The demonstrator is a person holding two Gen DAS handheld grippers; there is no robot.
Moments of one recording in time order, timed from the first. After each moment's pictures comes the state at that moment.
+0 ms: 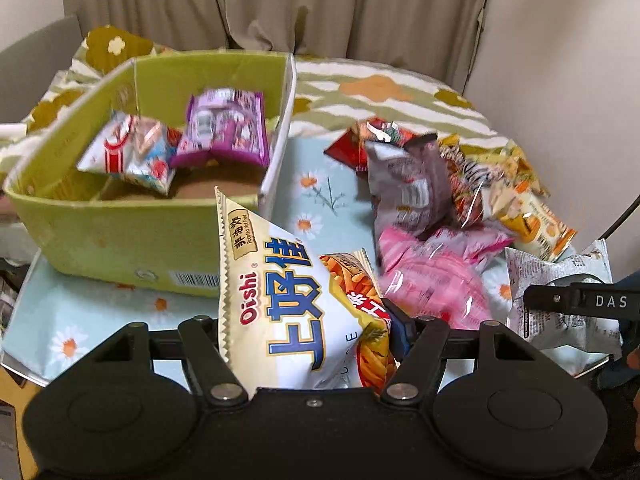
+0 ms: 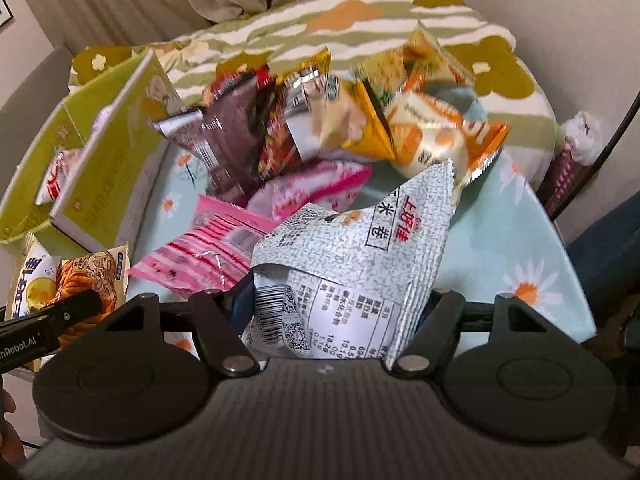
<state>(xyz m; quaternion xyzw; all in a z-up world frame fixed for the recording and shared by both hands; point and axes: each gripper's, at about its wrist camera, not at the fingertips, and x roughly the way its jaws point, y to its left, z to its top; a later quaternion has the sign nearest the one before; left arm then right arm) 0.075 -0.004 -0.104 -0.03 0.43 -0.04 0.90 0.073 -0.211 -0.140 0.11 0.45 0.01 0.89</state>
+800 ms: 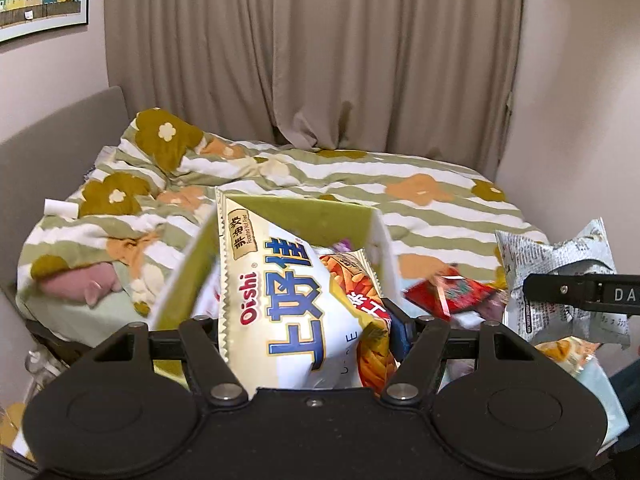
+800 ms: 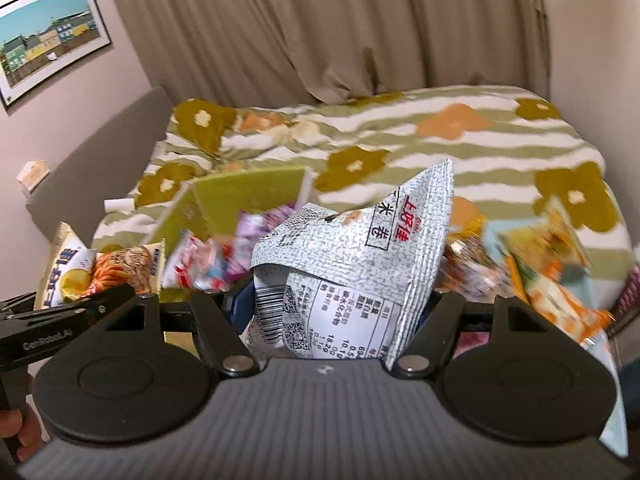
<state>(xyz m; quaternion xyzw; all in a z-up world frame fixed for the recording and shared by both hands) 0.120 0.104 0.006 -0.02 0.32 0.00 0.95 0.129 -0.089 -0.014 0.09 0.33 0.13 0.93</state>
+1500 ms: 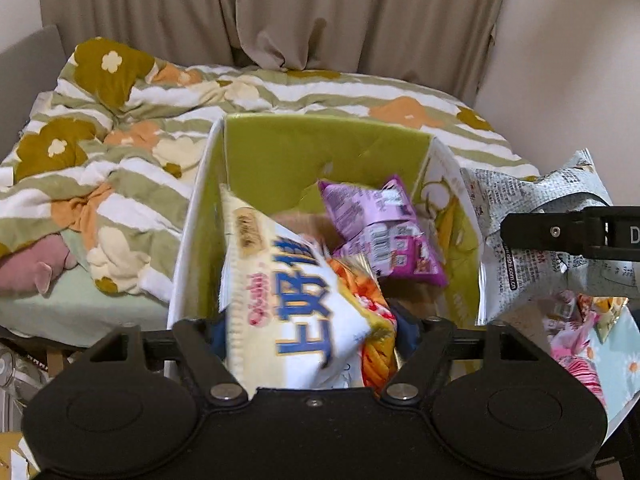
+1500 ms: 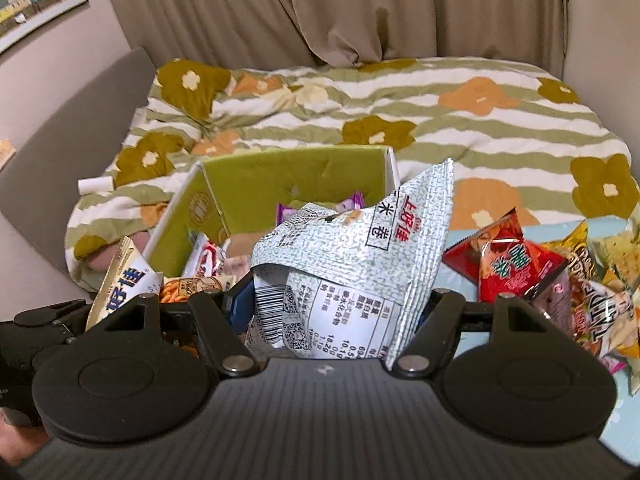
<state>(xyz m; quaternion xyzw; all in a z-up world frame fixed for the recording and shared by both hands) 0.230 0.204 -0.081 -0.01 0.43 -0.09 0.90 0.225 0.051 -0.057 0.06 0.40 0.08 0.91</state>
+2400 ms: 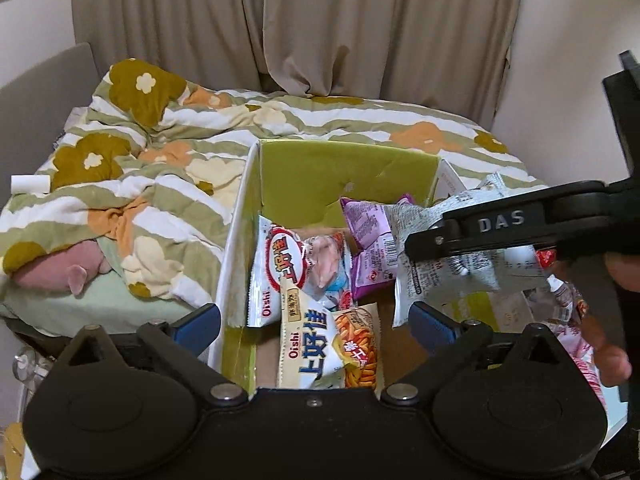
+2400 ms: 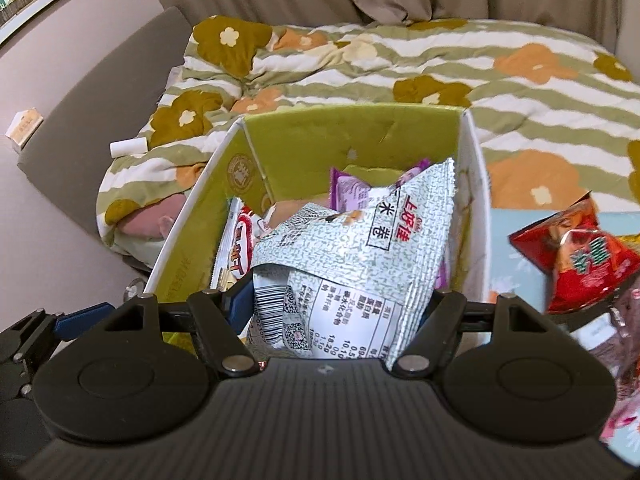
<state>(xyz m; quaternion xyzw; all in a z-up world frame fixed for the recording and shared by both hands) 0.190 0.210 -0.052 -0.01 0.40 -0.05 0.92 0.262 0.079 -0.083 0.07 0.45 0.16 0.88</state>
